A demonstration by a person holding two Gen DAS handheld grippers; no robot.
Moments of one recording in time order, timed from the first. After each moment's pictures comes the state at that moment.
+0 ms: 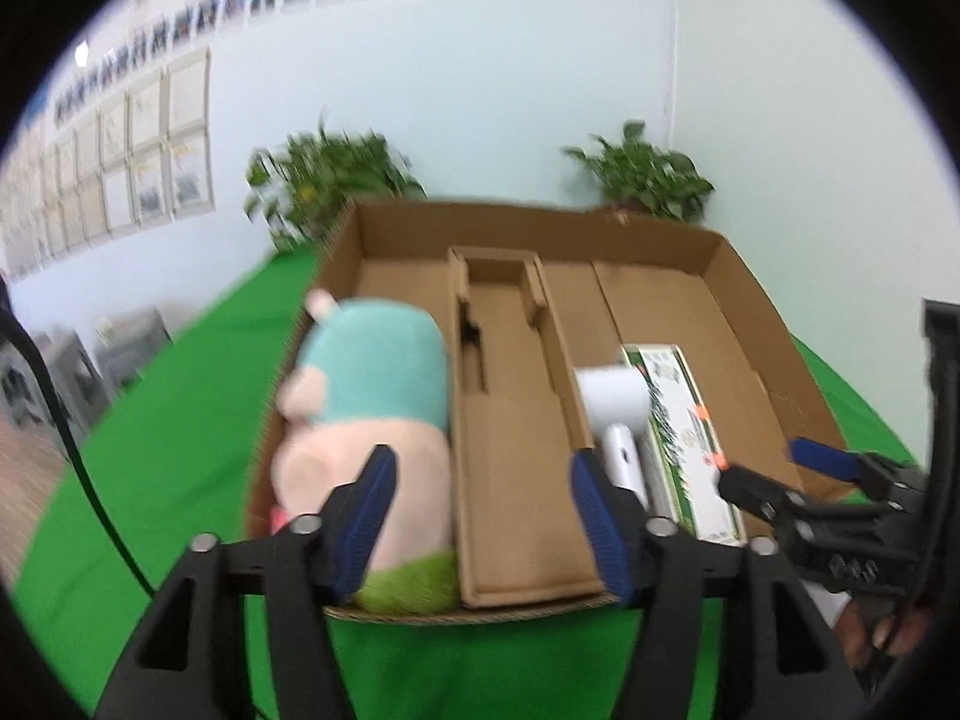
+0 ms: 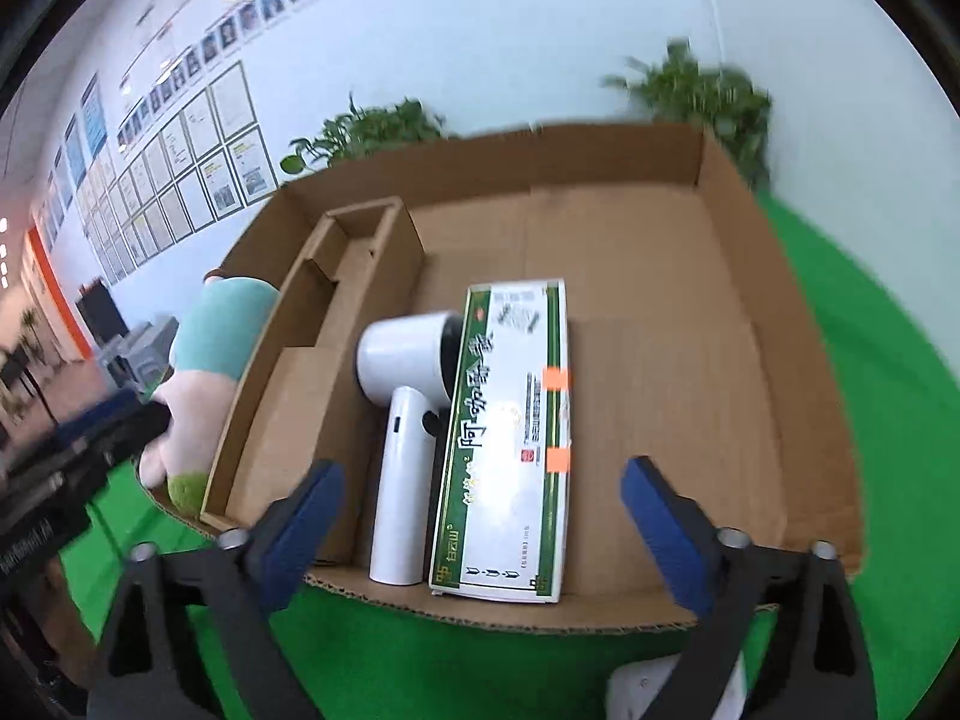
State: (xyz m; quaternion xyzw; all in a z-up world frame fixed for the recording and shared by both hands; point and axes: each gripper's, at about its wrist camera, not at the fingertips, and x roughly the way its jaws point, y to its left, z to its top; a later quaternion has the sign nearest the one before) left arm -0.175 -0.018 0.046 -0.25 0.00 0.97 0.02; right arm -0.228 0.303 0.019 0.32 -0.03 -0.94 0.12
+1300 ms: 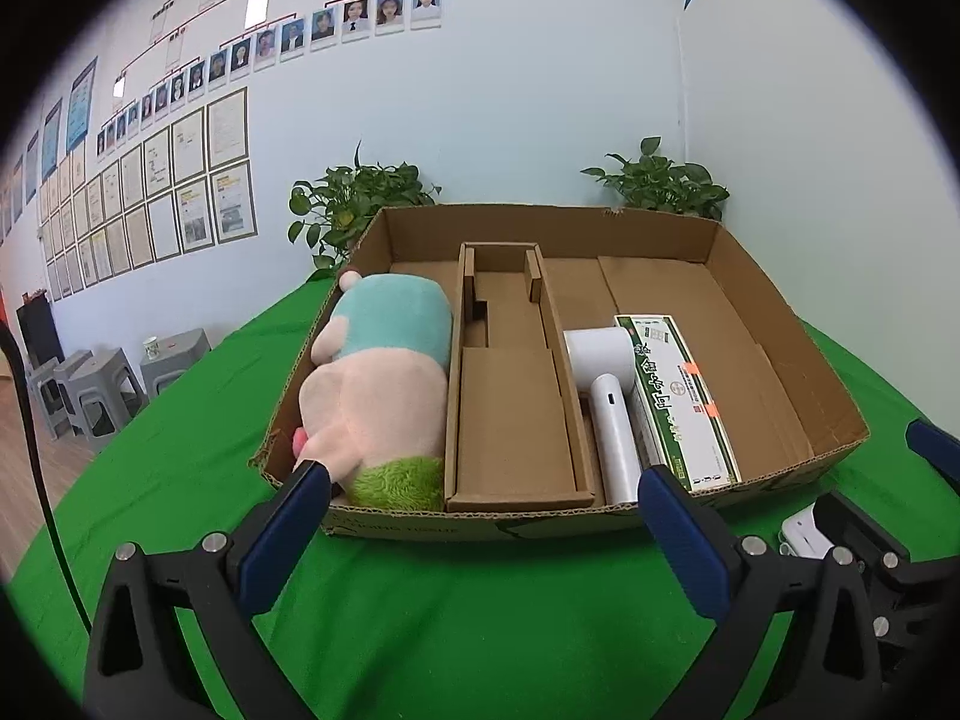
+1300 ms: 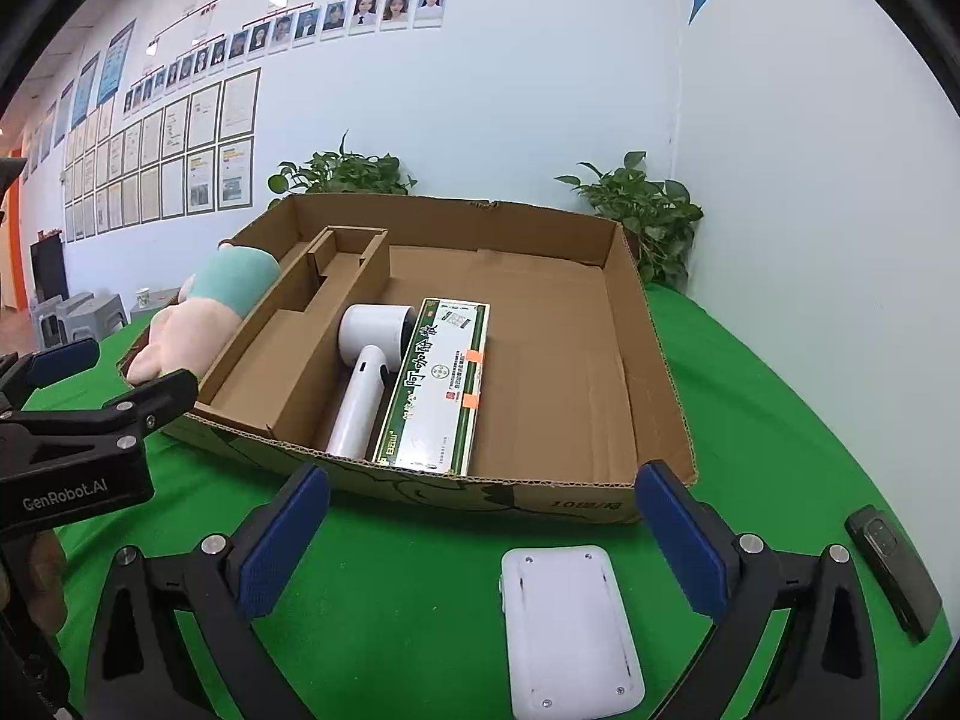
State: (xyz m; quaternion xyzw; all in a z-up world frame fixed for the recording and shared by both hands) left arm -0.123 0.016 0.014 -0.23 0.01 0.97 -0.02; right arm -0.099 0.328 0.019 0.23 0.06 -0.97 0.05
